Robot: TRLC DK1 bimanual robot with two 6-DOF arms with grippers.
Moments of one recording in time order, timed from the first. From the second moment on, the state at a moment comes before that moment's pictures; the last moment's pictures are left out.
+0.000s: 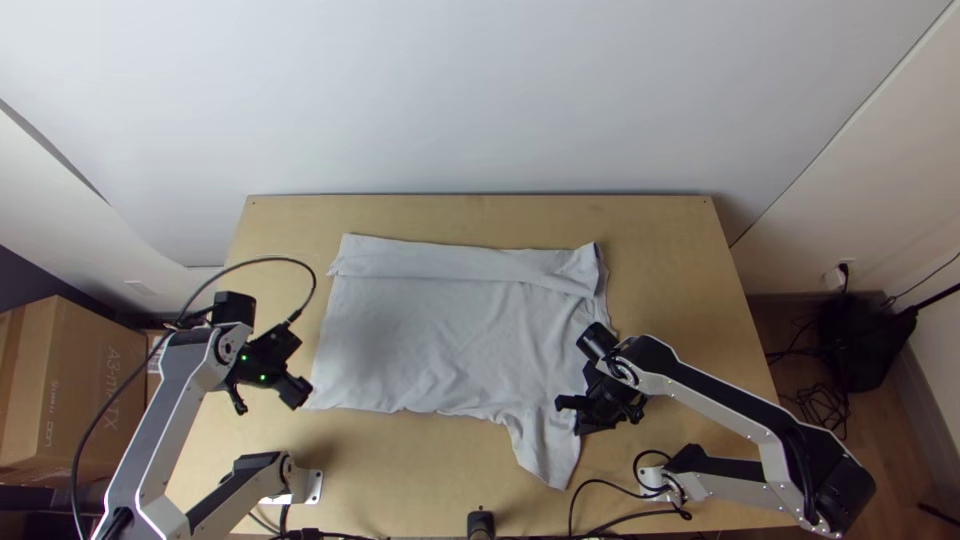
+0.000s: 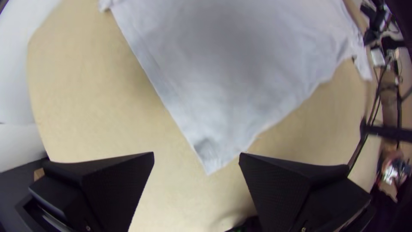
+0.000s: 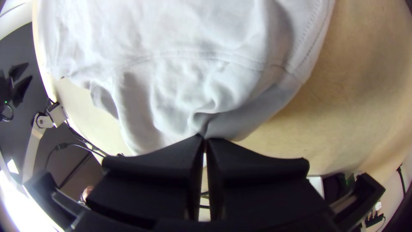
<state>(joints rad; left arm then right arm) 0.15 1.06 0.81 -1.12 0.08 0.76 0.65 1.34 0.68 -0.95 -0.46 0.61</state>
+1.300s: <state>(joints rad) 0.33 1.26 0.71 -1.00 0.12 0.96 0.43 1.24 0.69 -1.01 -0.28 0.51</state>
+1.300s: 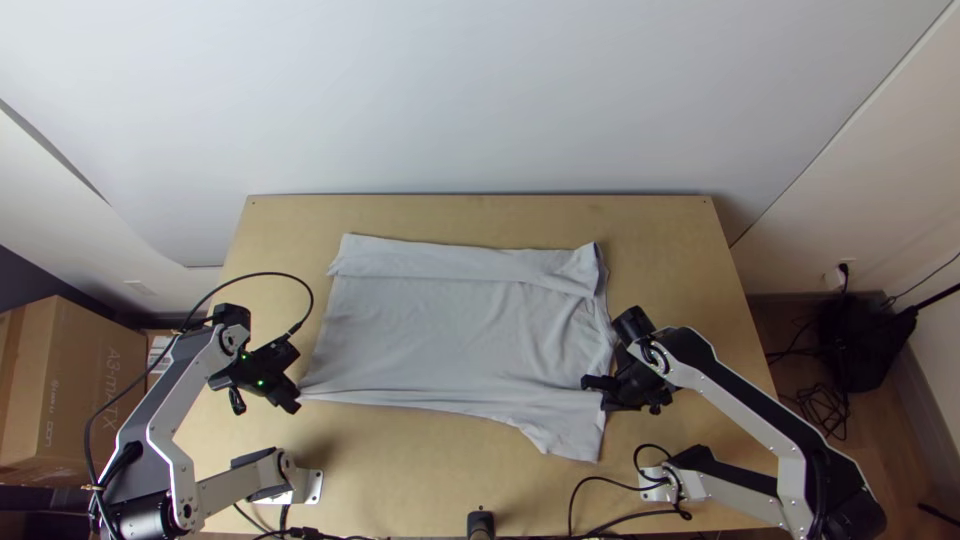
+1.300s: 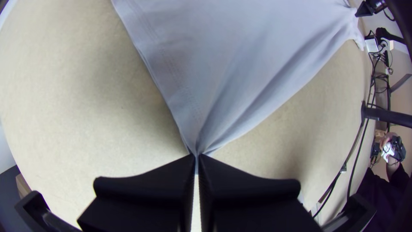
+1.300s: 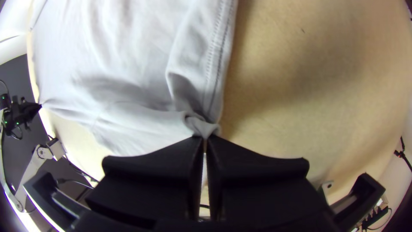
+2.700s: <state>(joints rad) 0.14 1.80 1.49 -0.78 0.26 0.53 0.21 1.66 1.34 -0.85 -0.27 0.42</state>
